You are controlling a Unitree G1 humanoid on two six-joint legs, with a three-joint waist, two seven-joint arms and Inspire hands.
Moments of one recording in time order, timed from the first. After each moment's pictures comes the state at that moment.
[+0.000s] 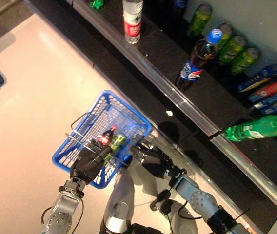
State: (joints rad) left arm 0.16 0.41 -0.01 0.20 -1.28 -0.05 -0.45; right arm -0.09 -0.29 0.51 0.13 1.18 0.13 0.21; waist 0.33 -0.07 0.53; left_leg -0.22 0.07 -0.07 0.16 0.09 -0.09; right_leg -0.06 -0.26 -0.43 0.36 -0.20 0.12
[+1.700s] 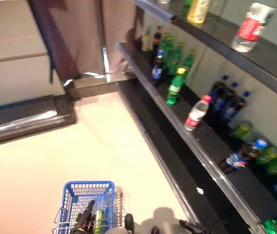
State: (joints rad) left arm 0.05 0.12 0.18 1.13 -1.24 -0.15 -0.01; right arm 0.04 -0.19 0.00 1.24 0.47 -0.03 0.10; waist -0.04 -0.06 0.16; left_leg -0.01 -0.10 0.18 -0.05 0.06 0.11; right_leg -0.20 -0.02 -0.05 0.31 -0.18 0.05
